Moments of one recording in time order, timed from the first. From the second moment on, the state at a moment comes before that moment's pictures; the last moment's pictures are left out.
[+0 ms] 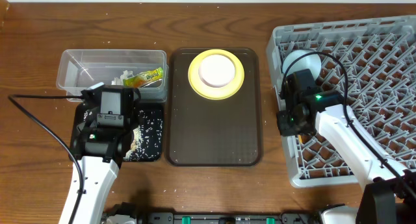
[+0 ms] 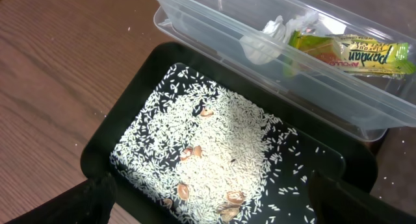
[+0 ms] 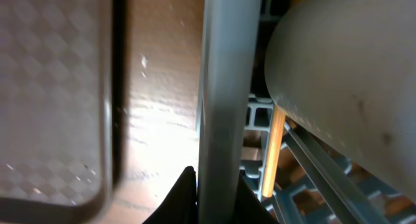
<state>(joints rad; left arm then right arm) -0.10 1.08 0.88 -0.84 -0.48 -0.51 0.27 1.53 0.99 -0.86 -0.02 0.14</state>
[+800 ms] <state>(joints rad) -0.10 1.08 0.88 -0.84 -0.48 -0.51 0.39 1.53 0.97 -0.64 -0.07 0.23</state>
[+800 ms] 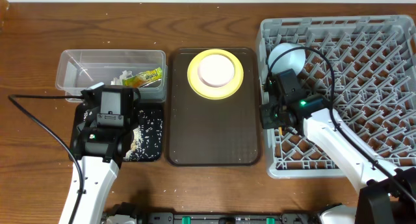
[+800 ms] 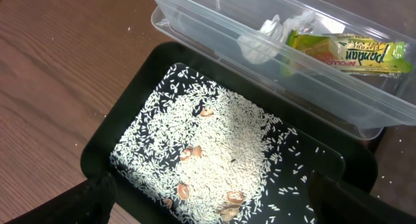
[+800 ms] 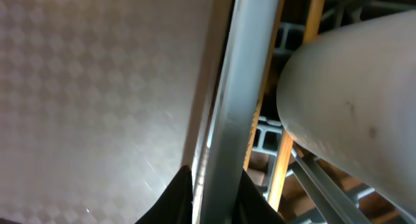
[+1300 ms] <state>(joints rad) -0.10 1.08 0.88 -0.84 -0.48 -0.51 0.40 1.53 1.05 -0.73 -0.09 0.23</state>
